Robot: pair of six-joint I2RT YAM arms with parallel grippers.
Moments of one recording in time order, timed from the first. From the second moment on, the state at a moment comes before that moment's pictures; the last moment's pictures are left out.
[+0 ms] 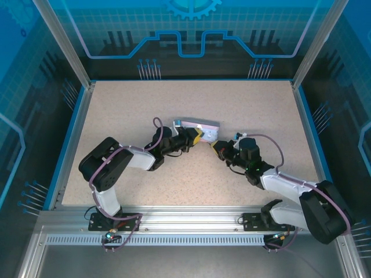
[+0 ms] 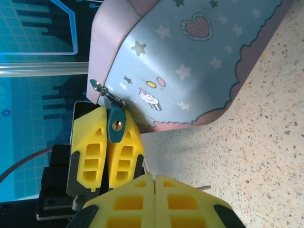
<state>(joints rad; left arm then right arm) -0.60 1.80 0.70 0.94 0.36 -1.62 0.48 1.19 0.37 0.44 -0.26 1.40</state>
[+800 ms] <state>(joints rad) -0.60 1.80 0.69 0.95 0.36 -1.64 0.48 1.29 0.43 0.51 -0.26 1.43</state>
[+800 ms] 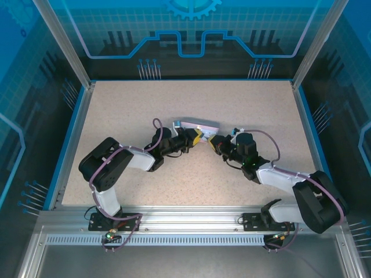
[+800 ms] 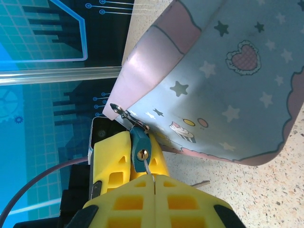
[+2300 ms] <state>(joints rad) -0.60 1.80 0.69 0.96 0.35 -1.64 0.49 1.34 0.46 0.54 -0.27 1.43</state>
